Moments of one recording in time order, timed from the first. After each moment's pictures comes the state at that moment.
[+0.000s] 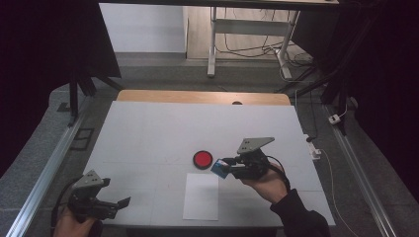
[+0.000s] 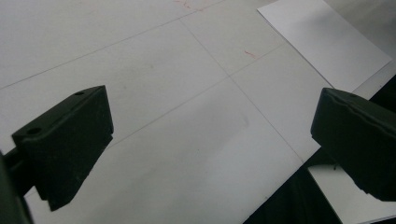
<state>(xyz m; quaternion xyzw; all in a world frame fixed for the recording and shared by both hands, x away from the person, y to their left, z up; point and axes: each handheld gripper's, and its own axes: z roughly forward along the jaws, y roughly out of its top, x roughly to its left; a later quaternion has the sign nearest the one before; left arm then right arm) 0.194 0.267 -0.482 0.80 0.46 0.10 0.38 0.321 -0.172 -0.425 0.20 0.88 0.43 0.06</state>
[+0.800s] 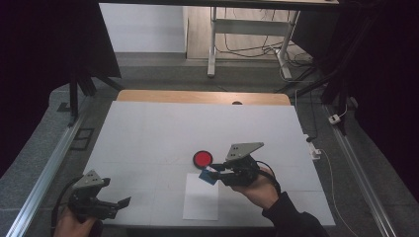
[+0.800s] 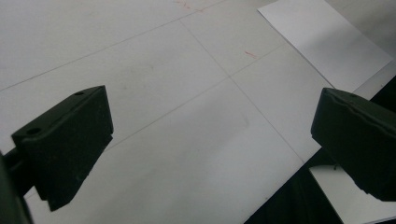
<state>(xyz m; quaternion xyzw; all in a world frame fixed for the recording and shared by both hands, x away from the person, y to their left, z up) 0.194 0.266 -0.482 0.80 0.46 0.11 0.37 0.302 -0.146 -0.421 0.16 0.88 0.44 0.04</state>
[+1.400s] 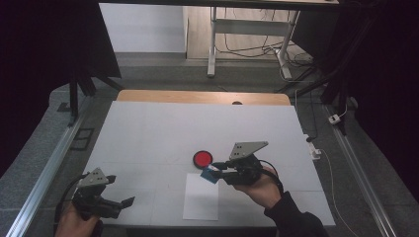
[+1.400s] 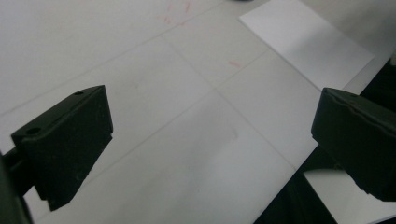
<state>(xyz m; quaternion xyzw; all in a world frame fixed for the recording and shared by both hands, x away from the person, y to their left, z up) 0.201 0.257 -0.478 0.81 0.42 0.11 0.39 0.302 -0.153 -0.417 0.16 0.88 0.45 0.04</state>
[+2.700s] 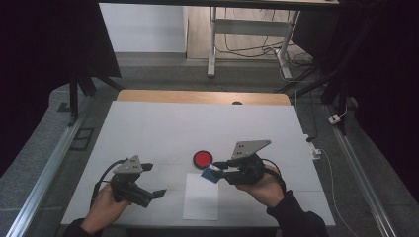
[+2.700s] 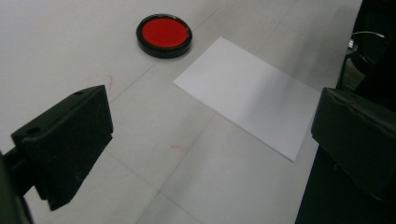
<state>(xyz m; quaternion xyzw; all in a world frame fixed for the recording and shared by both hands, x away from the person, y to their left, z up) 0.250 0.191 -0.474 0.84 0.30 0.07 0.44 0.301 -0.156 -0.408 0.14 0.88 0.45 0.04</state>
